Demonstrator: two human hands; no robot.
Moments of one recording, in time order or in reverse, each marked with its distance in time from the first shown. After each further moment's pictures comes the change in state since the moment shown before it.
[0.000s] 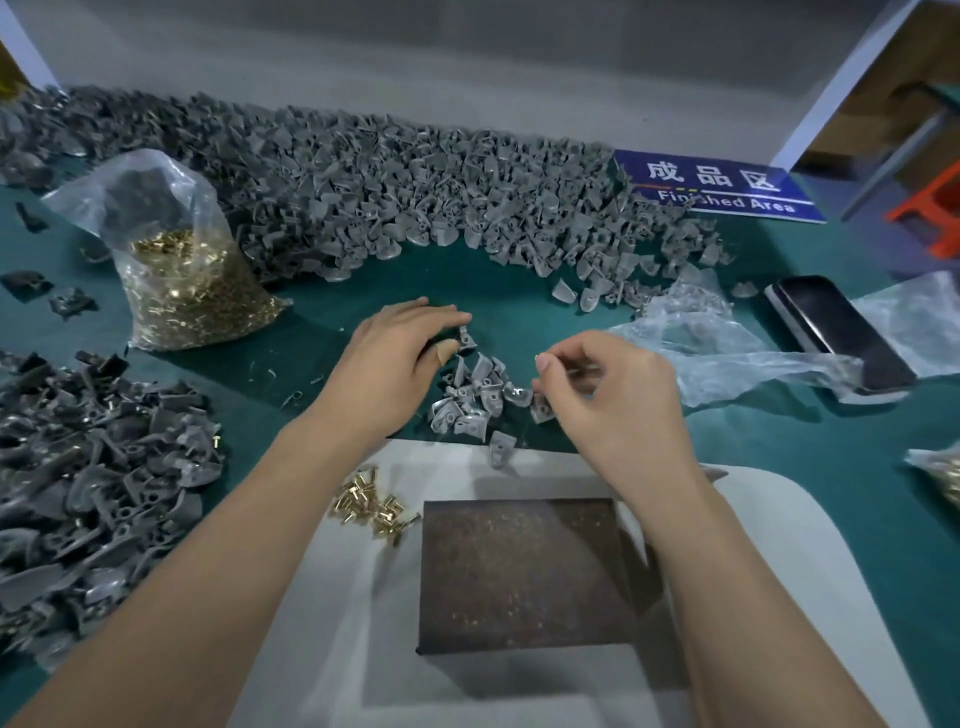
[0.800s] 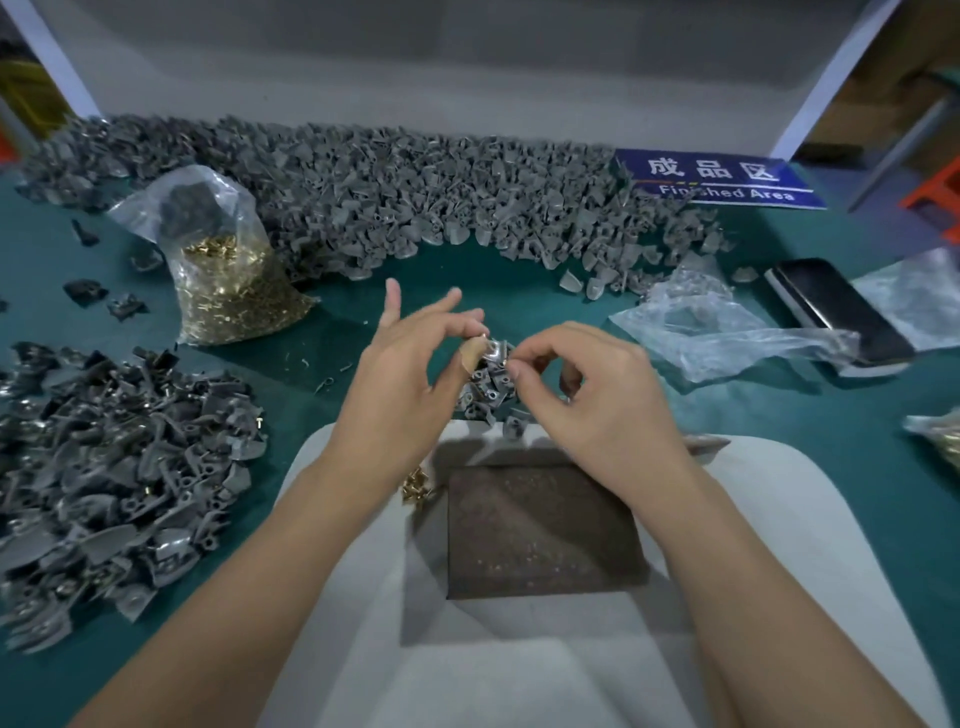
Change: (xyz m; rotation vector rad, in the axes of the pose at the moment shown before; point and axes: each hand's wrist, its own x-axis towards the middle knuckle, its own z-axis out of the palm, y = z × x) left_hand -0.055 0.042 -0.015 -0.196 0.329 0.182; right_hand -0.019 -0.022 0.003 -0.025 -0.019 -0.295
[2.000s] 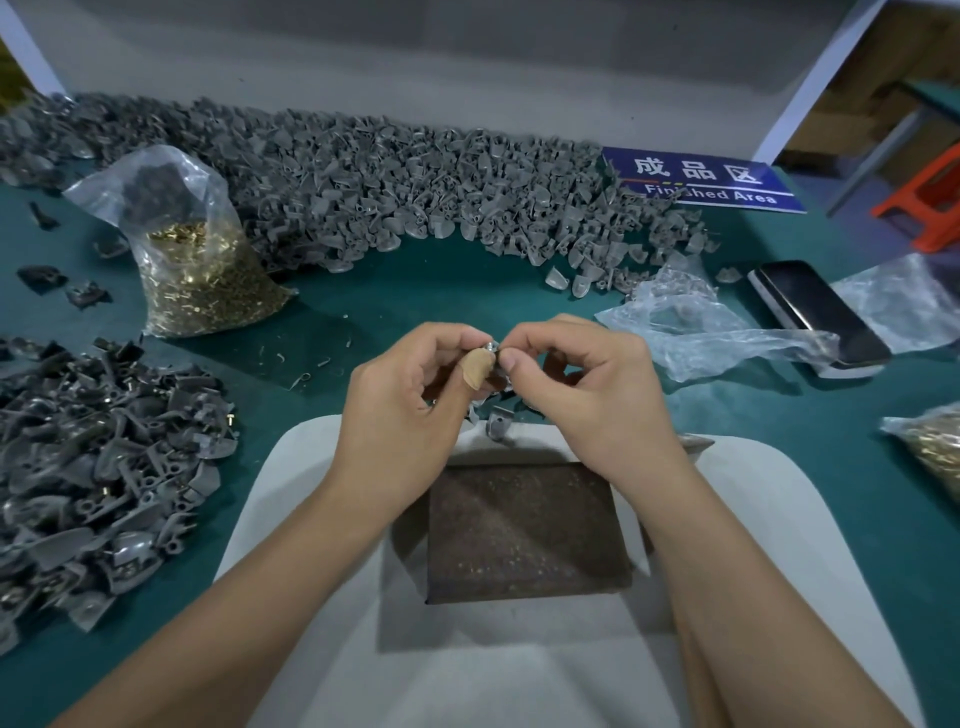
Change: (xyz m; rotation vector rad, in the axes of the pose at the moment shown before) left_hand -0.018 0.020 0.018 -0.513 0.080 -0.208; right_hand 0.003 -0.003 -0.004 0.348 -0.019 0.115
